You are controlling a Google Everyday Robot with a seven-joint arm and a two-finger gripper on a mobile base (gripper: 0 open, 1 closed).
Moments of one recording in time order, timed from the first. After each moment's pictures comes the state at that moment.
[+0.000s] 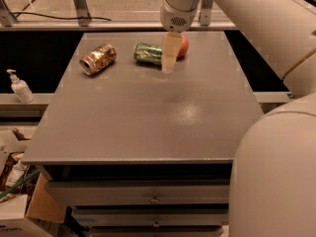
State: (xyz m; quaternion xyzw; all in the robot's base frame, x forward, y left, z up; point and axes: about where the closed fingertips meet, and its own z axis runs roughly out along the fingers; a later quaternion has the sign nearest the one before) arm 0.693 -0.037 0.914 -0.69 0.69 -0.05 0.19
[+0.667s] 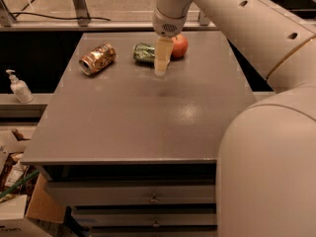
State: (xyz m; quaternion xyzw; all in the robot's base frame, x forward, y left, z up) arm 0.715 -0.015 0.891 -0.70 0.69 -0.05 0.19
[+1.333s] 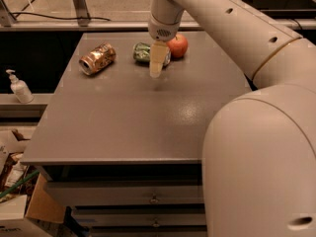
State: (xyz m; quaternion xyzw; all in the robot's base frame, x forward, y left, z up) arm 0.735 -0.003 0.869 -0.69 0.70 -0.04 0.19
